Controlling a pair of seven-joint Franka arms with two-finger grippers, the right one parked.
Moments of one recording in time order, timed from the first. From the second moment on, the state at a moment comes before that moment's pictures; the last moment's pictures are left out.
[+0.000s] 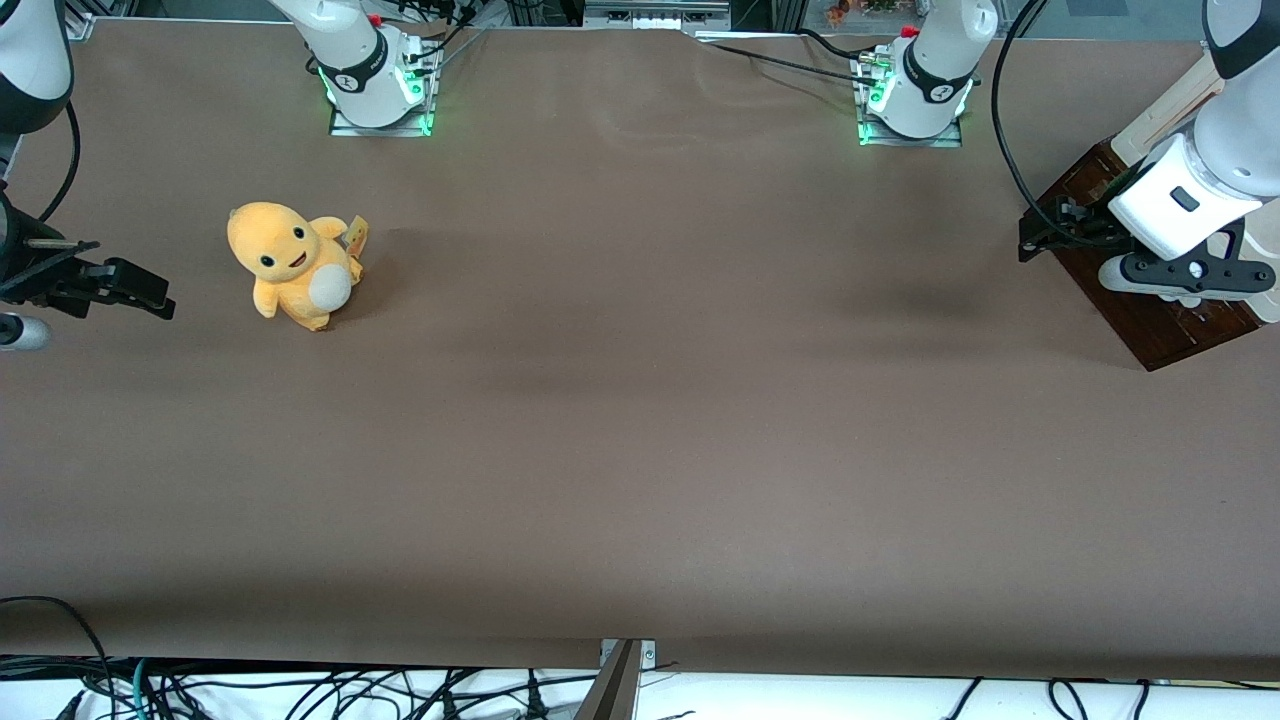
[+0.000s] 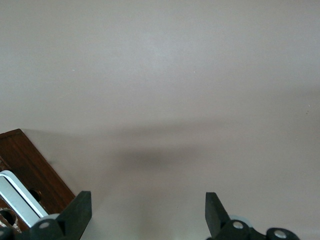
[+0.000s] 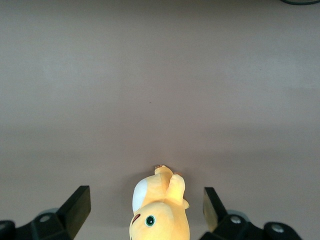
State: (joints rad) arm -0.01 0.03 -0.09 -1.63 -0.01 1.56 -0.03
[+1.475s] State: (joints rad) arm -0.01 0.04 -0.09 -1.62 -0.01 1.56 -0.03
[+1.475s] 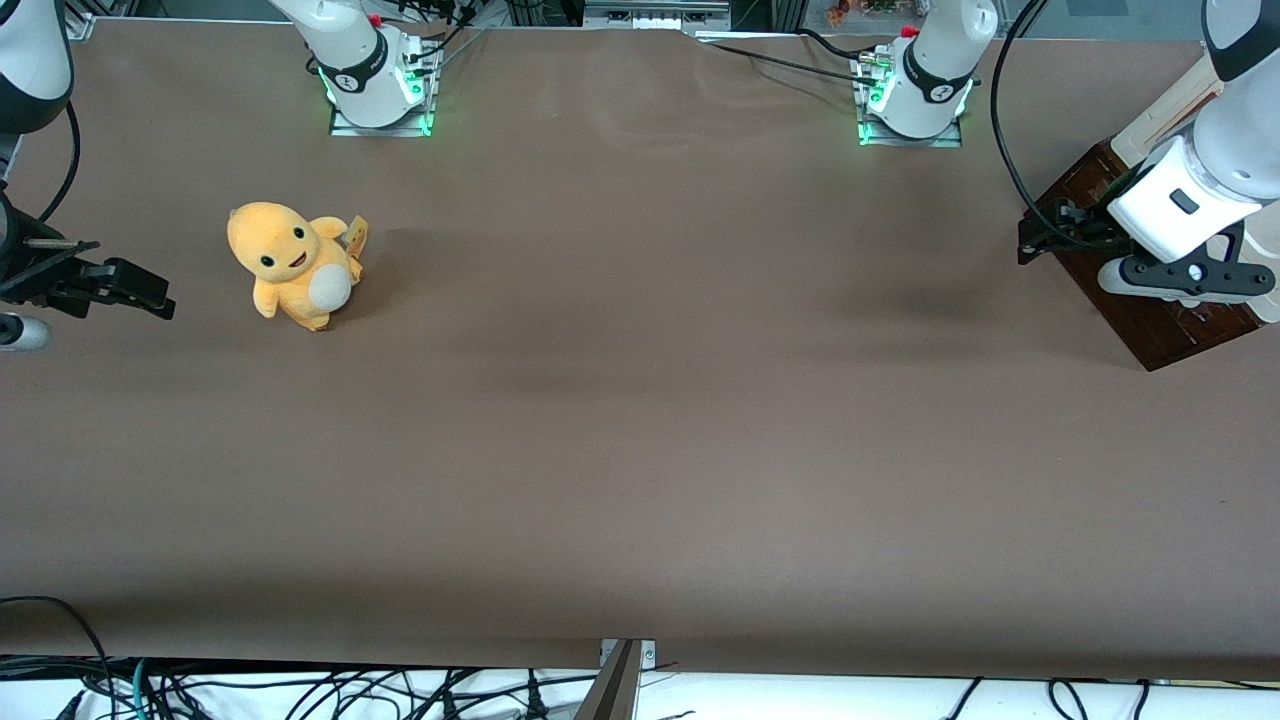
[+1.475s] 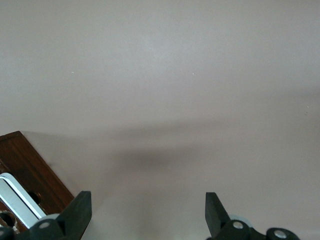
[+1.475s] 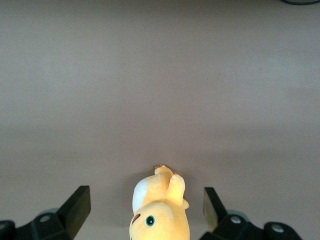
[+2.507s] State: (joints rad) arm -0.01 0.10 -0.09 -1.61 -0.01 1.57 -0.03
